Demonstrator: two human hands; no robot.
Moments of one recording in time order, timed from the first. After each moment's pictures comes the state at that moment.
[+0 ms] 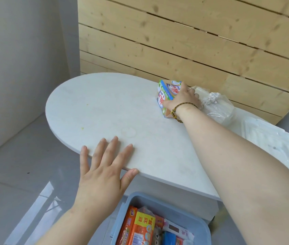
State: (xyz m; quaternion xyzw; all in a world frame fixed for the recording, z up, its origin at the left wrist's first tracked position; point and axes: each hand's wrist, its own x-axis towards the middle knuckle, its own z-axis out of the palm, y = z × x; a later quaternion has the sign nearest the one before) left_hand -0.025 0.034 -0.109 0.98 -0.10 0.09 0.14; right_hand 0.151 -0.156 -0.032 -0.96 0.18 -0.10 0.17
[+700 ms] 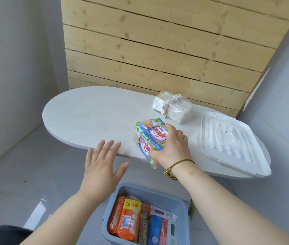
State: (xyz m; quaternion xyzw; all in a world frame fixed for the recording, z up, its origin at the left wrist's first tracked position) left_hand -0.069 0.009 -0.097 0.93 -0.12 0.12 0.32; right_hand -0.067 -0.158 -0.030 -0.96 0.10 -0.10 0.25
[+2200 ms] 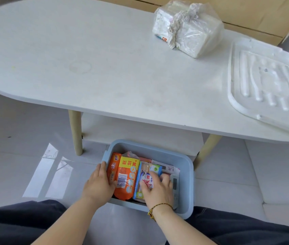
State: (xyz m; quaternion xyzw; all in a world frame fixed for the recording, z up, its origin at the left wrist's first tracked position) left_hand -0.082 -0.013 -0.282 0.92 0.03 -0.28 0.26; right_hand -0.134 -0.173 -0.302 -0.92 0.24 0.17 0.25
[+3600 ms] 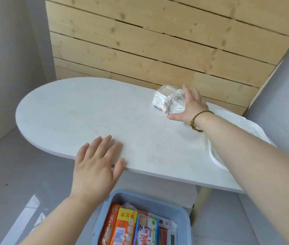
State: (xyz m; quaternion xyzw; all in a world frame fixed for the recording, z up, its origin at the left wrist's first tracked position) left_hand -0.030 -0.004 -0.100 0.97 -0.13 0.15 0.16; right_hand 0.067 -0.249 -0.008 -0.99 0.11 -0.07 0.11
